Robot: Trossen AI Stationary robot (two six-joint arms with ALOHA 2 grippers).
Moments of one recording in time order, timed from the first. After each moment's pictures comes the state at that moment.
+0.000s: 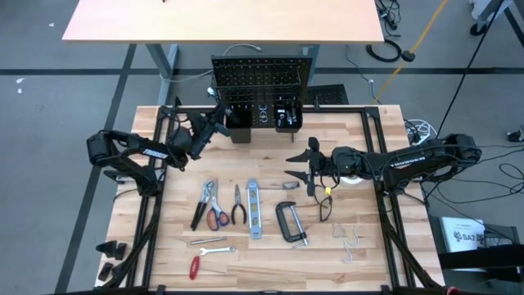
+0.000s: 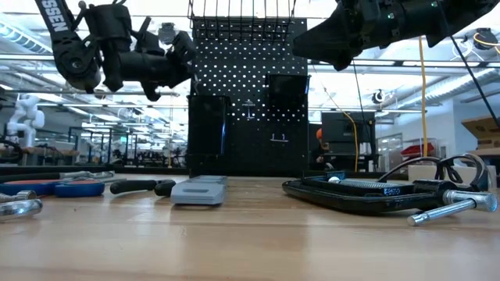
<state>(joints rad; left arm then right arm) 0.43 1.47 0.37 1.45 -0.46 -0.27 0.01 1.20 0.58 0.47 0.13 -0.03</state>
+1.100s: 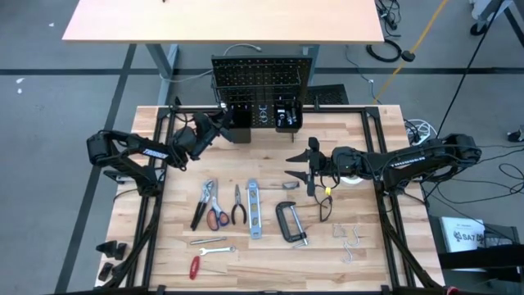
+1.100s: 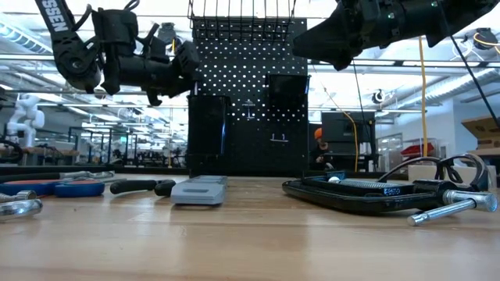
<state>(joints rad) 0.43 1.47 0.37 1.33 -0.40 -0.23 0.01 1.20 0.58 0.47 0.13 -0.03</state>
